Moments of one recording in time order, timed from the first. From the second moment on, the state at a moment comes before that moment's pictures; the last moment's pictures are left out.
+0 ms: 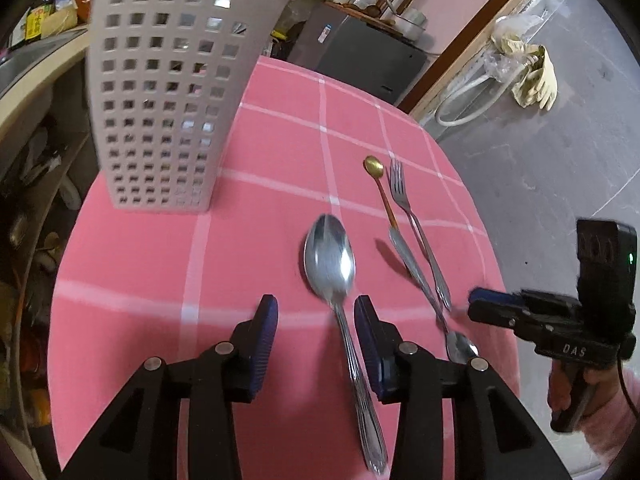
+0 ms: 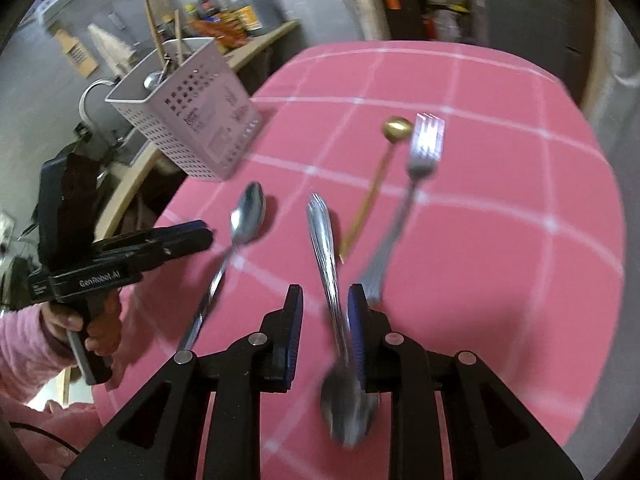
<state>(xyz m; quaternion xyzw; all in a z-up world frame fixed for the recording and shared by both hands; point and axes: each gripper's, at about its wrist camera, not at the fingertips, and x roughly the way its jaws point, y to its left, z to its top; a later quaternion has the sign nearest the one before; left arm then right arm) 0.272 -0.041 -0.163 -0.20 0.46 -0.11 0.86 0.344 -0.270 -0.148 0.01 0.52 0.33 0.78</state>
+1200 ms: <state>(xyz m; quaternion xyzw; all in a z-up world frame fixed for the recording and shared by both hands) 0.313 -0.053 -0.172 -0.22 0.48 -0.14 0.84 0.384 -0.233 -0.149 -0.03 0.56 0.39 0.73</state>
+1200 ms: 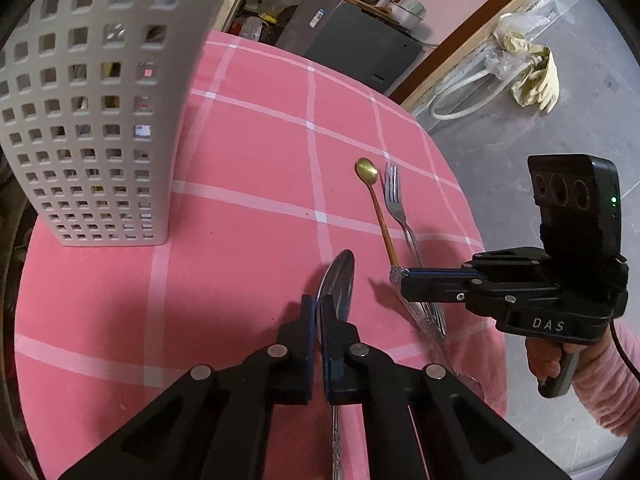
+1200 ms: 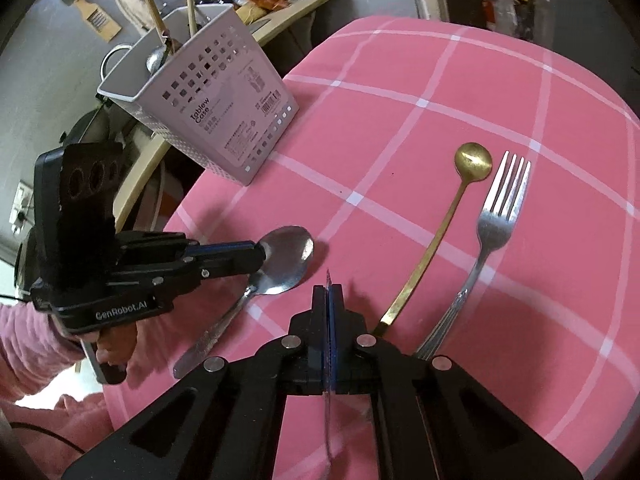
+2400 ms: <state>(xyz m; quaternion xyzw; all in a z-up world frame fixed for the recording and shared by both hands) 0.323 -0.087 -0.148 -0.08 0.55 -0.20 0.81 0.321 -0.248 -0.154 0.09 0.52 0.18 0.83</state>
